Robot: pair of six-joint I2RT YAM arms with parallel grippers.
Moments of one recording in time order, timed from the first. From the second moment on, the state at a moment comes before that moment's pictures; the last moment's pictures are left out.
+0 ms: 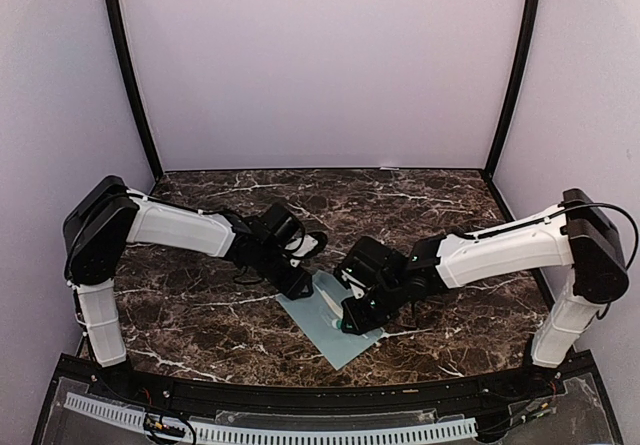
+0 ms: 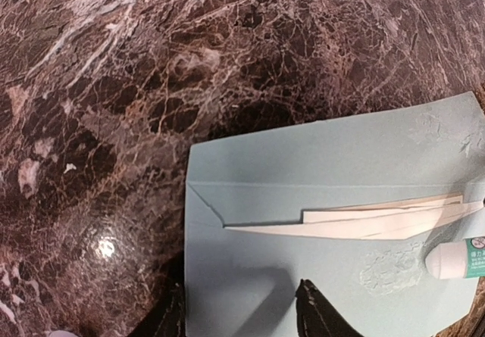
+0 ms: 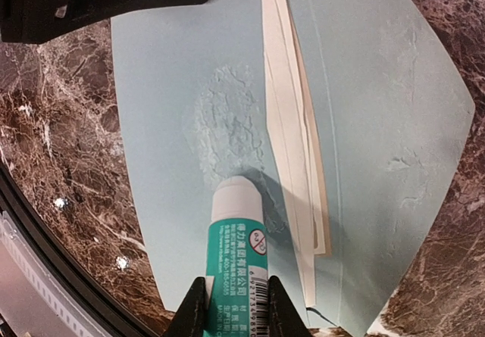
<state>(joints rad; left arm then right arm) -0.83 1.92 1.17 -0.34 0.17 -0.08 1.12 1.70 1.03 -0.47 -0.09 0.64</state>
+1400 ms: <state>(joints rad) -0.85 1.94 1.20 -0.34 0.15 -0.07 1.13 1.74 1.07 -0.43 -0.02 0.68</state>
